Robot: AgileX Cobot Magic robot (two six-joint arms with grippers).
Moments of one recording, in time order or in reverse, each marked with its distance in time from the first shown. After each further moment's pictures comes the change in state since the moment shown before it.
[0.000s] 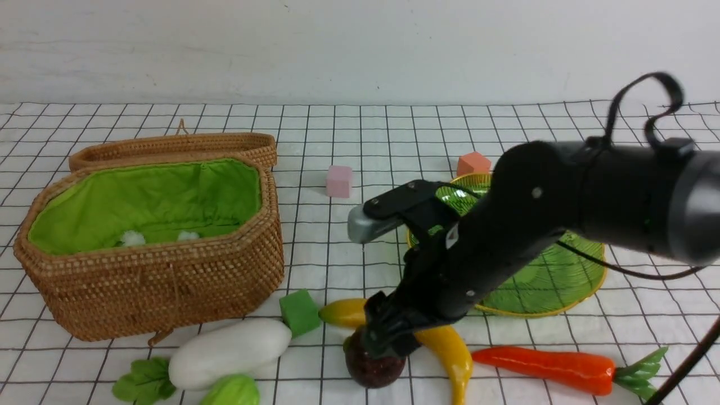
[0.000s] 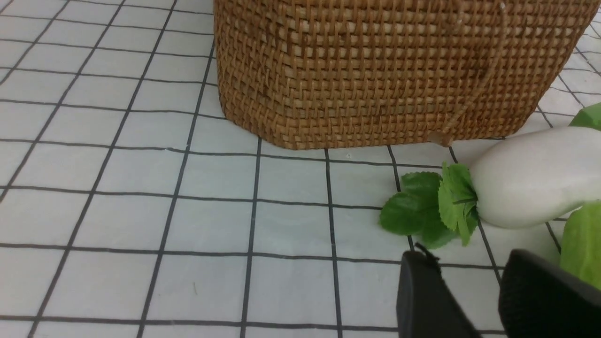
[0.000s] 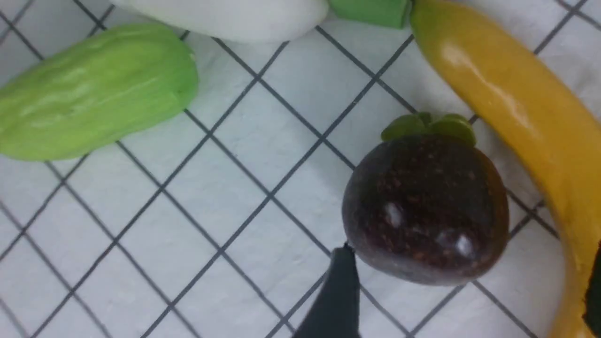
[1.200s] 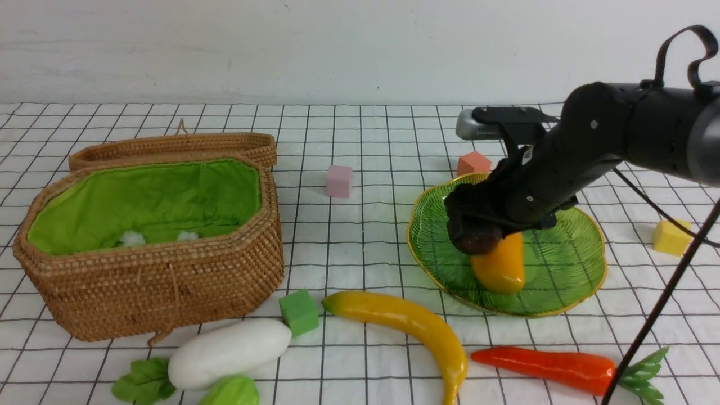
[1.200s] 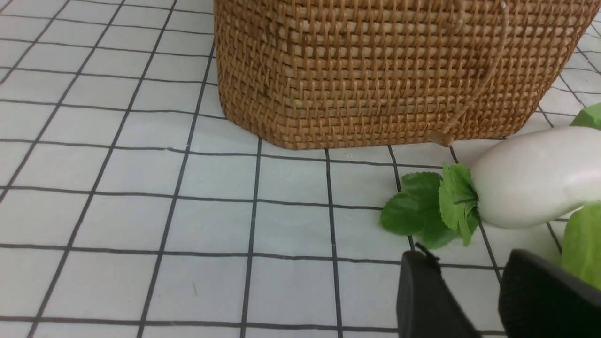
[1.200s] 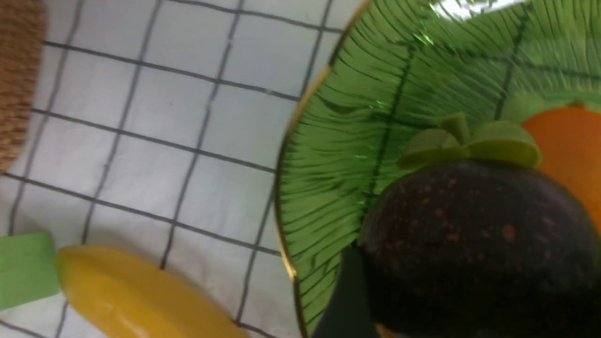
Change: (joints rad) right arm -0.326 0.114 -0.176 -0.104 -0.031 0.255; left arm 0.000 0.000 0.000 0.000 0.000 0.000
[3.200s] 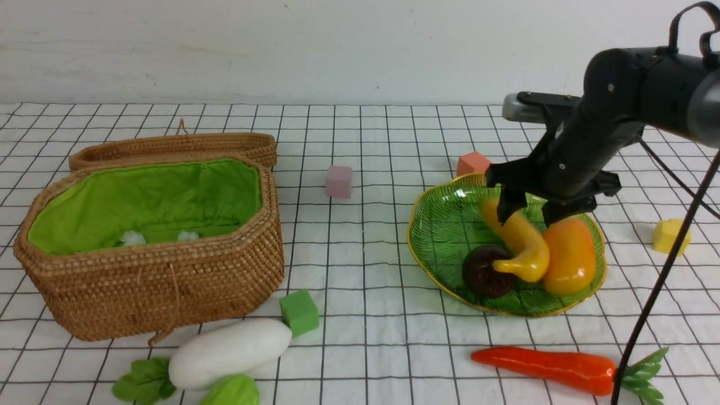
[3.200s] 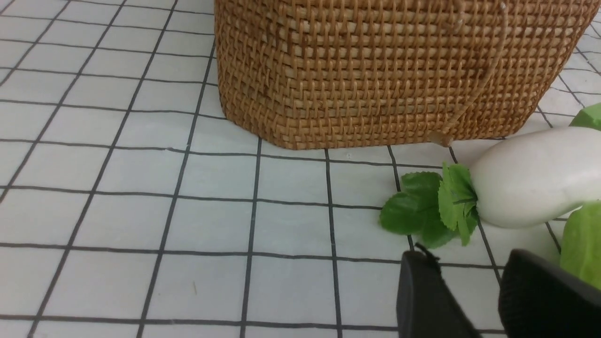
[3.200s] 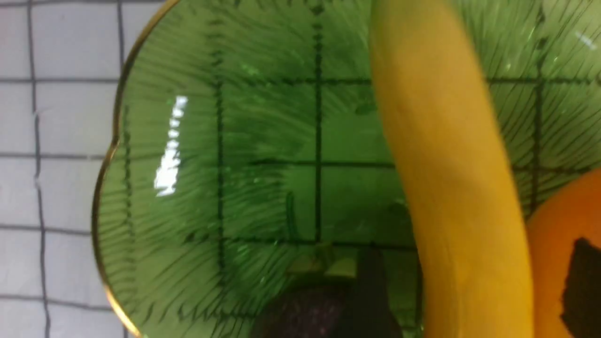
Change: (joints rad) right arm -0.113 0.093 -0.229 -0.089 0.270 0.128; left arm 0.000 0.000 0.000 0.000 0.000 0.000
